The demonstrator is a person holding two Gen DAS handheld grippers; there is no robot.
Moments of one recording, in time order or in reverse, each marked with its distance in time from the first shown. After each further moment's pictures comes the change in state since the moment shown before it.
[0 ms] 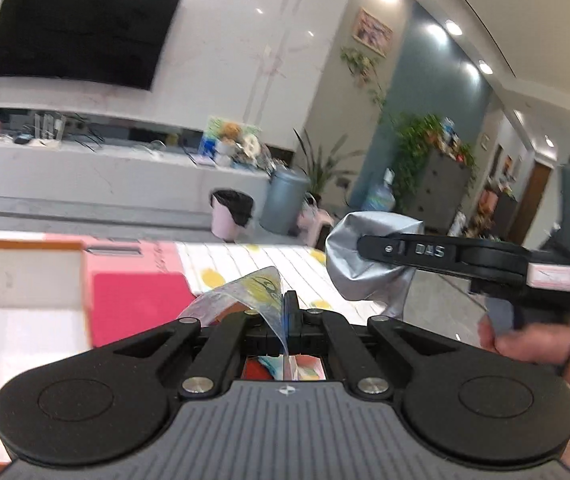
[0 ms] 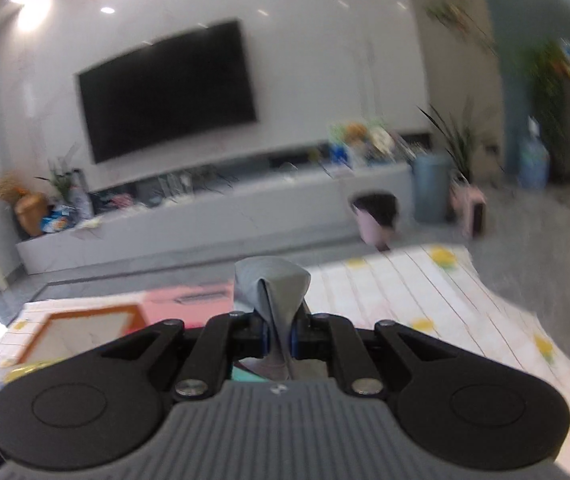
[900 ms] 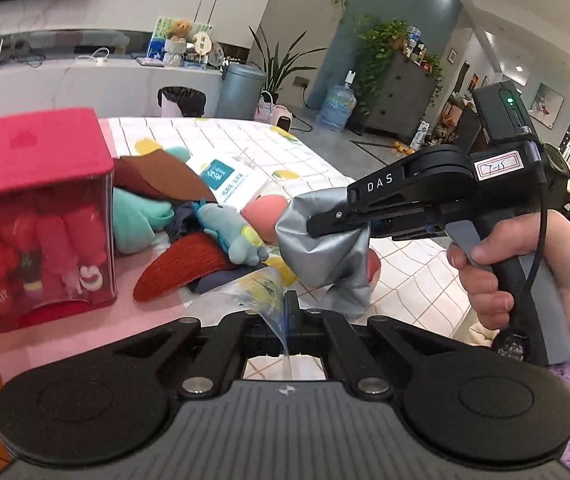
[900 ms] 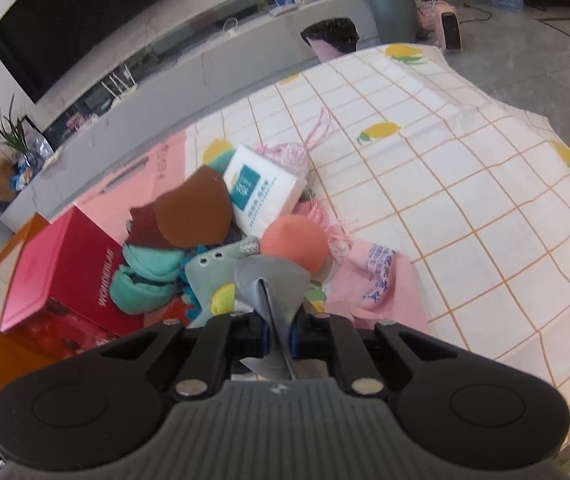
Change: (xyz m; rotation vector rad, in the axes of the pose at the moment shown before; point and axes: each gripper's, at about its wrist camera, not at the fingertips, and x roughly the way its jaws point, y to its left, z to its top) left arm 0.092 0.007 -0.087 0.015 0.268 -0.124; right arm 0.115 -0.128 -0.088 0.297 0.465 -0.027
